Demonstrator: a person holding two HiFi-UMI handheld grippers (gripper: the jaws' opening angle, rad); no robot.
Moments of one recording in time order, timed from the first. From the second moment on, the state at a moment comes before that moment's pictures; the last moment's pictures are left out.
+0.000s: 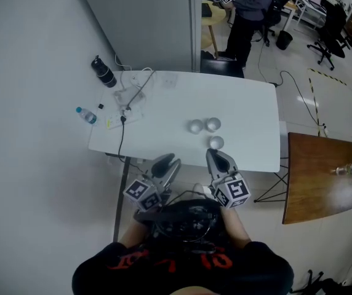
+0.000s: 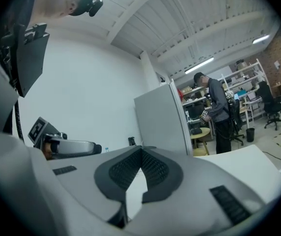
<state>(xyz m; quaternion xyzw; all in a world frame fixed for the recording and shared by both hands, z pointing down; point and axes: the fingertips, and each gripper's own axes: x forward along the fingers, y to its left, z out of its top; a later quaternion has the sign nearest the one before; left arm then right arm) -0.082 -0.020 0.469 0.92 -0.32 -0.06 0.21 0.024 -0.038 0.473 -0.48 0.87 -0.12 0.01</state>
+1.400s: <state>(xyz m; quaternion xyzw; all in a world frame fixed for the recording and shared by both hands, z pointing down) -0.095 -0.131 0.485 0.94 -0.30 0.01 0.17 0.073 -0.102 0.551 -0.57 0.81 -0.10 -0.08</state>
